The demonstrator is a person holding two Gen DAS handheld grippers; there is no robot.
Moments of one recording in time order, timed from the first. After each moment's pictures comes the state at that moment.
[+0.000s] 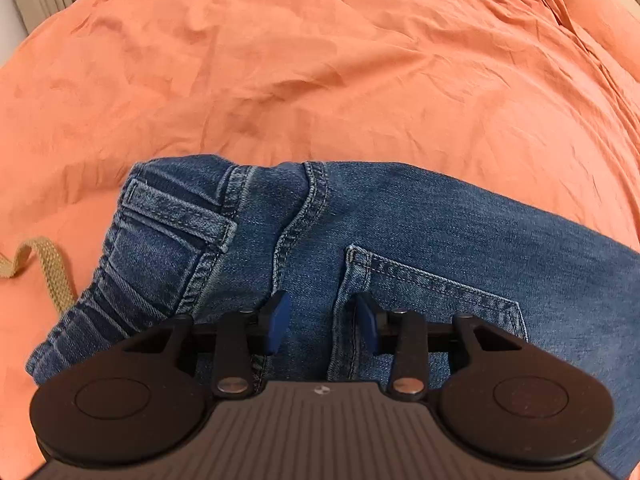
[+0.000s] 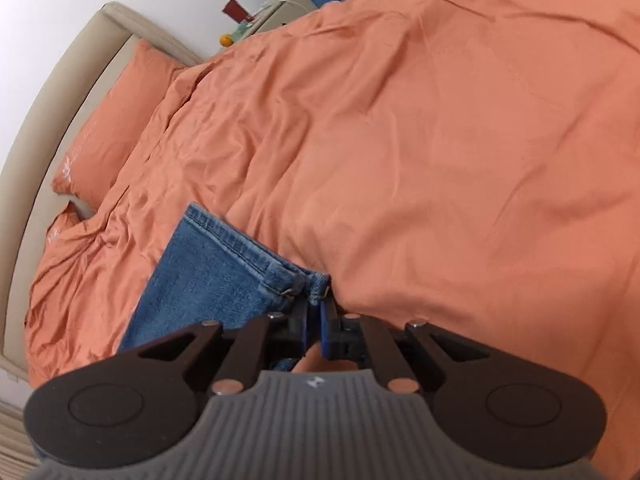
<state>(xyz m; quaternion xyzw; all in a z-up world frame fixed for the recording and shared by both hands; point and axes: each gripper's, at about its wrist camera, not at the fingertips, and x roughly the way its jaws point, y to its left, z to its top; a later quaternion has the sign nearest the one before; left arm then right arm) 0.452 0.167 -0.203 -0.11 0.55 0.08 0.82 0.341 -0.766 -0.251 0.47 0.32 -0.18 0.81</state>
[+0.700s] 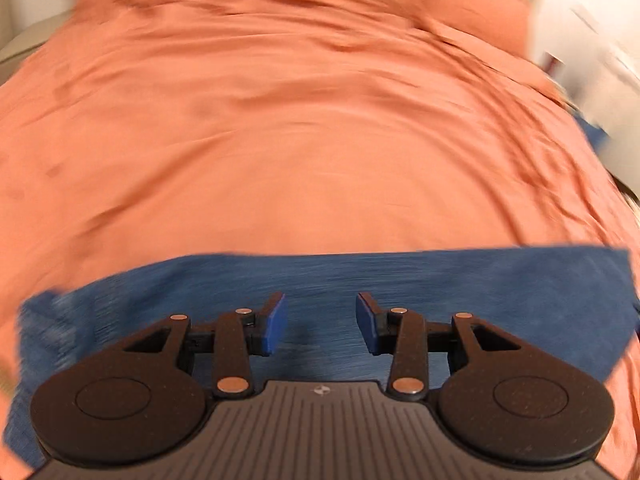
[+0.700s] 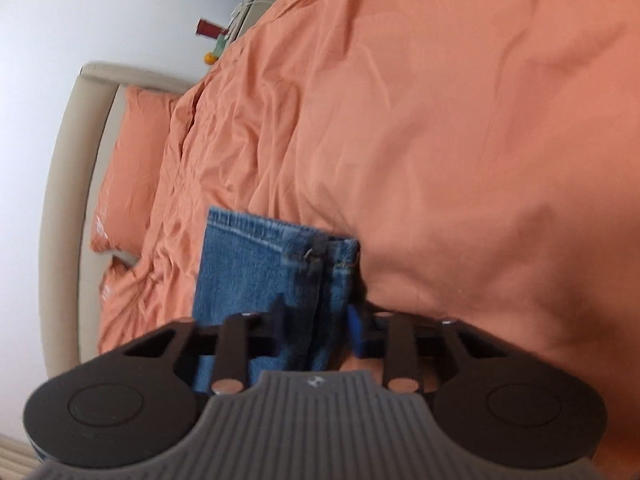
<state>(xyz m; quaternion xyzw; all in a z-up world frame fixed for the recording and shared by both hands) 0.473 0.058 -0.132 -0.05 0.49 -0.09 0.86 0.333 -0.752 -0.282 0.62 0.25 -0.14 0.73</state>
